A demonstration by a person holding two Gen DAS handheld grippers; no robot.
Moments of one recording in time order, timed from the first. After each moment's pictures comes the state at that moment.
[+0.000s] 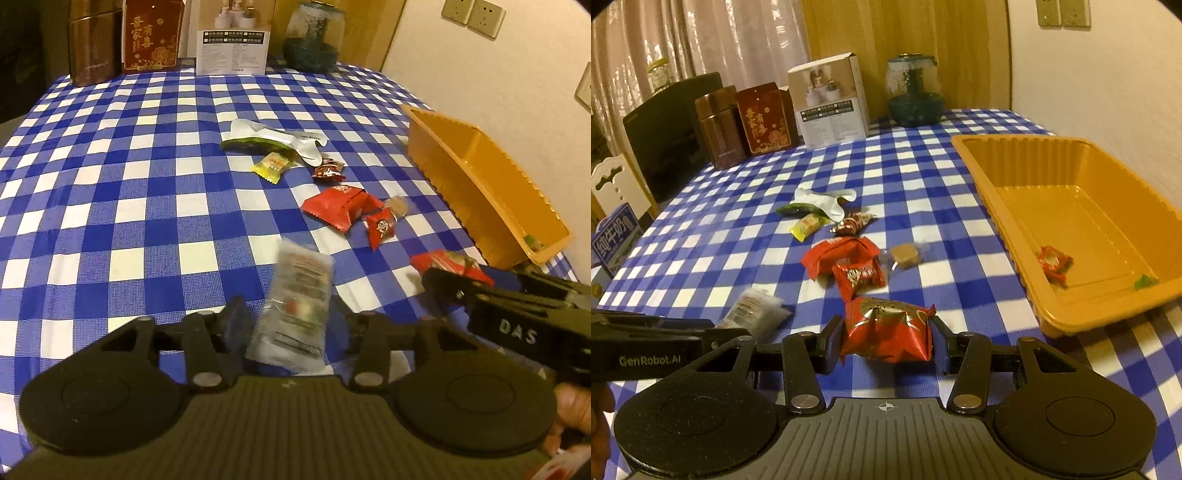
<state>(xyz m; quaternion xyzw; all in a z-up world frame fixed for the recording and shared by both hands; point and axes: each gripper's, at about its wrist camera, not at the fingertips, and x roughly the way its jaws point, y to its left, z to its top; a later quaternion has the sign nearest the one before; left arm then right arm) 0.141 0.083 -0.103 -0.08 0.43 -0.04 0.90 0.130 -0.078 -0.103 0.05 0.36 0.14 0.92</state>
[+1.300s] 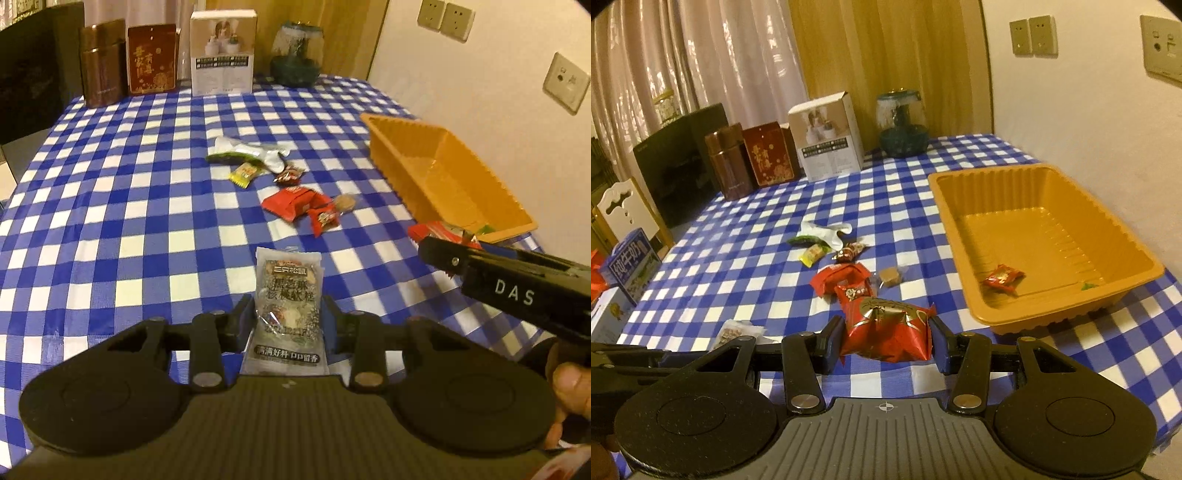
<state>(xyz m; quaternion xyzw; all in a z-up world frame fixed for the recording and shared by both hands) 0.078 0.032 -0.046 -0.06 0.42 -0.03 0.91 0.081 -0.112 -0.045 0.07 0.33 0.13 0.93</state>
